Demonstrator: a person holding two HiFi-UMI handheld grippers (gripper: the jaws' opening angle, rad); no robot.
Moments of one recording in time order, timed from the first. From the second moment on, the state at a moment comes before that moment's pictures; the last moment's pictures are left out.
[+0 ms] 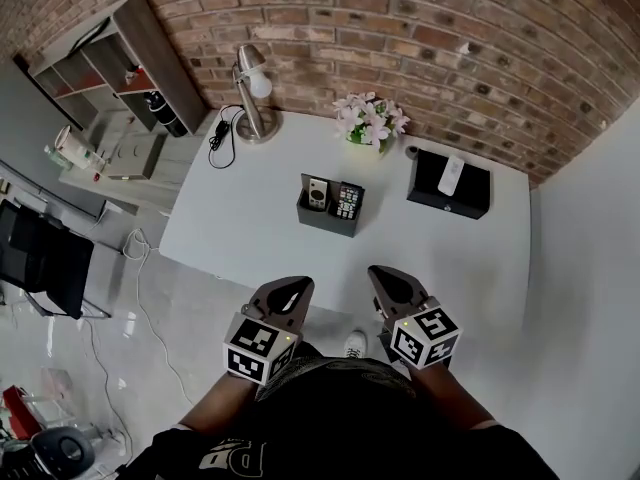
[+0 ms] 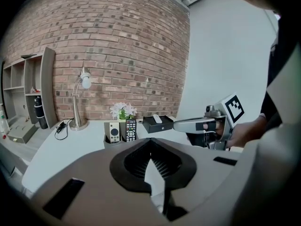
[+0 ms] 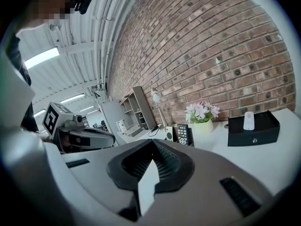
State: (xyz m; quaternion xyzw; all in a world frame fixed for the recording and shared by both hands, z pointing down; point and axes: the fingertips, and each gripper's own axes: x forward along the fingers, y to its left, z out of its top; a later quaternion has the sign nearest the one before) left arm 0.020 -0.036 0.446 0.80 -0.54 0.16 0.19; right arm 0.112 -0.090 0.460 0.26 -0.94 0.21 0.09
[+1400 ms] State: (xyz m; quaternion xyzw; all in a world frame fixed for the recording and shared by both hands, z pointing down) left arm -0.108 -0.110 0.475 0.90 -0.36 0.20 0.15; right arm 0.034 -0.231 0.564 0.58 -0.77 0.21 0.19
